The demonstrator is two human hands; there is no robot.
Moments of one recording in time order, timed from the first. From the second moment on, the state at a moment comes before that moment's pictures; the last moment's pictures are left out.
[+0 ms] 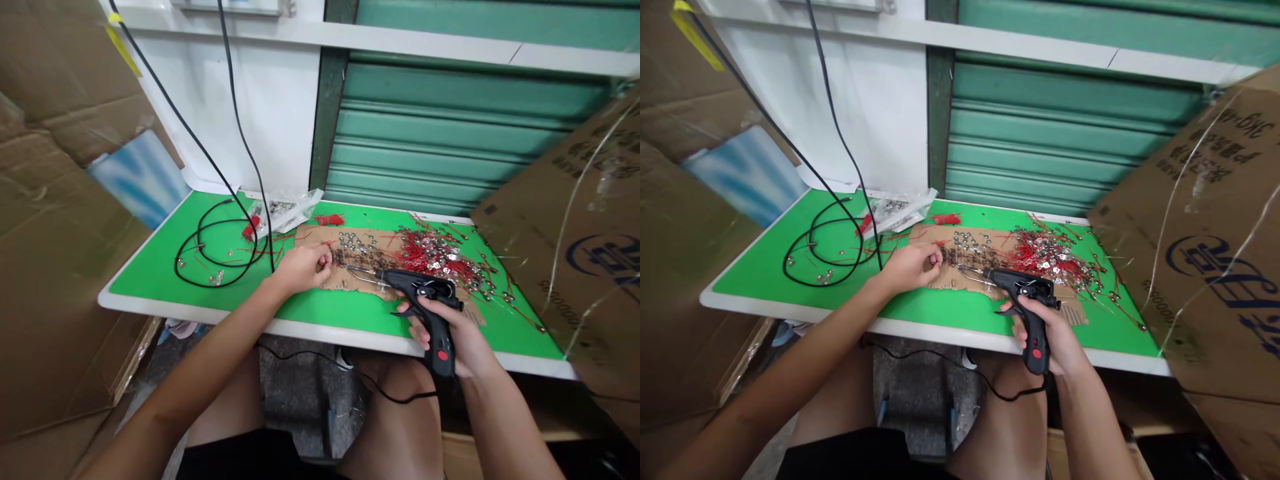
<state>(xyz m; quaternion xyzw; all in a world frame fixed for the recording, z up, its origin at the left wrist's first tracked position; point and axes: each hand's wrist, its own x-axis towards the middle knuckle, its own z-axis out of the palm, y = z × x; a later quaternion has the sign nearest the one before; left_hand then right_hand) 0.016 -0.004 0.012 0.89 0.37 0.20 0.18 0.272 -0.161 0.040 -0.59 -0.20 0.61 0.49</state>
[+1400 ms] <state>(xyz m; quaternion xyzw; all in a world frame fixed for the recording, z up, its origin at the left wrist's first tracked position) 0.016 -0.007 0.013 0.86 0.41 0.20 0.23 0.265 -0.162 0.044 -0.63 -0.23 0.59 0.44</state>
